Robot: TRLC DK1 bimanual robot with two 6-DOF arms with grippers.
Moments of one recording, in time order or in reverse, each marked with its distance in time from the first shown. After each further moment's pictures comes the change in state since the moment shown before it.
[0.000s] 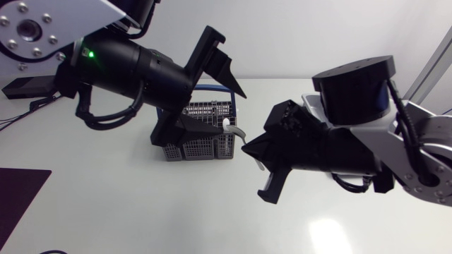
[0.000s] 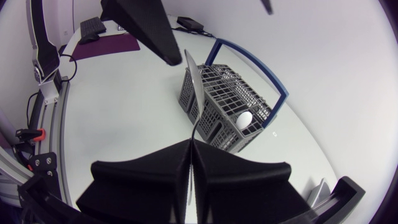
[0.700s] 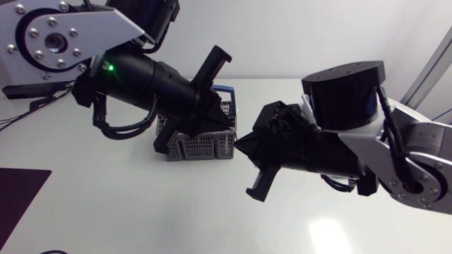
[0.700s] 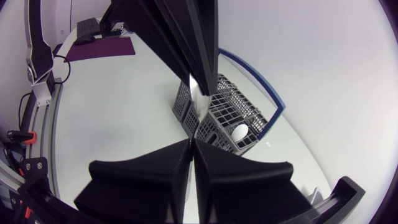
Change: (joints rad) left arm -0.025 0.036 -0.017 -0.006 -0.056 -0.003; right arm 0.053 0.041 -0.013 0.114 0.071 -0.010
